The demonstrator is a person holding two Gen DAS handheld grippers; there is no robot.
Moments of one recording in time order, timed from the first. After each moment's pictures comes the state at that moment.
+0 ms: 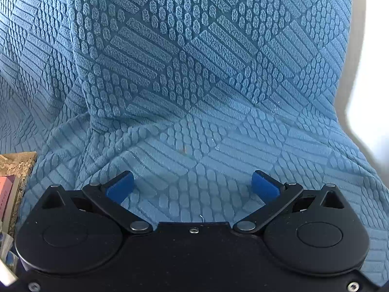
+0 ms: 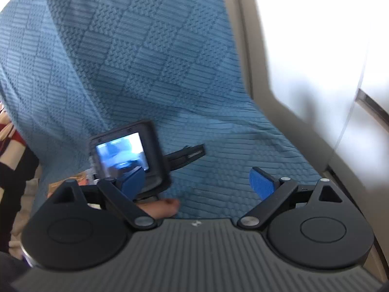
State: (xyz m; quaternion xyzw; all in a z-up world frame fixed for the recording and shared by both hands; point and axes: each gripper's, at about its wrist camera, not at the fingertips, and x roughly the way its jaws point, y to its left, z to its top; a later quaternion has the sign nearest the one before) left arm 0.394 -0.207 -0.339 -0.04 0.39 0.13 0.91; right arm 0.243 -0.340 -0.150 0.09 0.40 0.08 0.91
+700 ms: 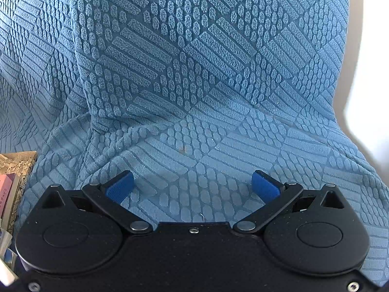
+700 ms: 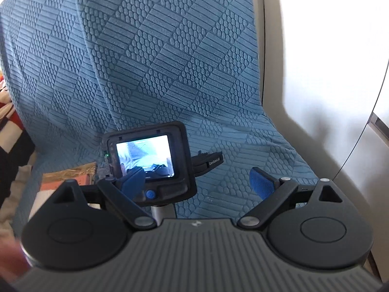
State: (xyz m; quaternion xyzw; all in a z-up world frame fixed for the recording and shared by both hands) left arm 0.389 -0.207 -0.338 -0.04 0.39 0.13 0.91; right arm 0.242 -0.298 -0.149 0.03 0.38 0.09 0.92
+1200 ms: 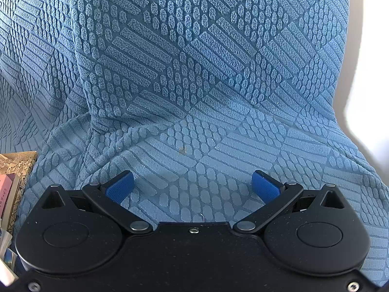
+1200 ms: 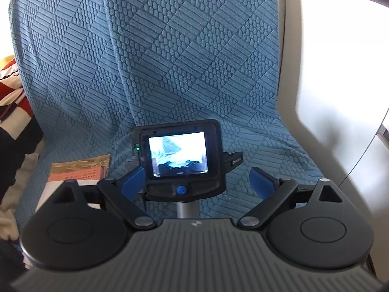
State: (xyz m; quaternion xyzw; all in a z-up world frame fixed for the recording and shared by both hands) left arm 0.389 -0.207 -0.338 -0.04 0.39 0.13 0.91; right arm 0.236 -0.269 -0.145 0.00 0.38 0.11 0.92
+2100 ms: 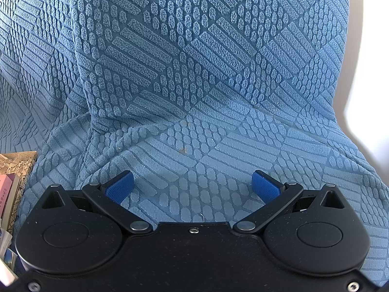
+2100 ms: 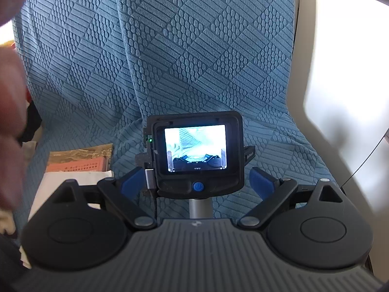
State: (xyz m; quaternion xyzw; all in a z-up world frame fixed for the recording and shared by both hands) left arm 0.389 -0.207 -0.338 -0.04 0.39 0.13 0.91; right arm 0.248 -0.249 -0.153 -0.02 0.40 0.11 0.91
